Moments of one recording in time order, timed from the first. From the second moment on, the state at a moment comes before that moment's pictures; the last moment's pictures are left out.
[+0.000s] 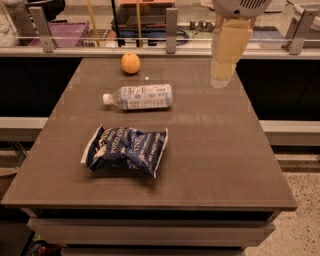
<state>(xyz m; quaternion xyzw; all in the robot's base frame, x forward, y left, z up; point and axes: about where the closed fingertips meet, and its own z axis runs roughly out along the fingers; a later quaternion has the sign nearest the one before) 0.530 -0.102 1.049 -0.70 0.67 -0.11 0.21</state>
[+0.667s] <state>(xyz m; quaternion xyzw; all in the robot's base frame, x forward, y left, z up) 0.551 -0.077 1.037 -0.72 0.66 -0.09 0.20</state>
